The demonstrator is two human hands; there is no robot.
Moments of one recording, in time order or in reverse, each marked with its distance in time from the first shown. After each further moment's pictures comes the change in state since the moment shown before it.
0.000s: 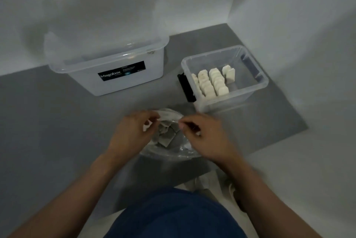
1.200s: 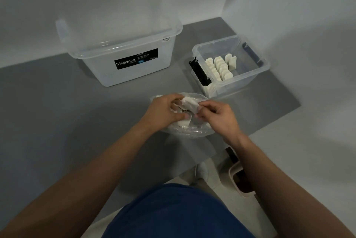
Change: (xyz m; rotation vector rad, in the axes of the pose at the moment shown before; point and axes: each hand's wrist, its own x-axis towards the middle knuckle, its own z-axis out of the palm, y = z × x) left_hand 0.014 -0.028 0.015 -0.385 -0.331 -0.045; right_hand -0.004 -0.001 0.059 0.377 0.231 0.425
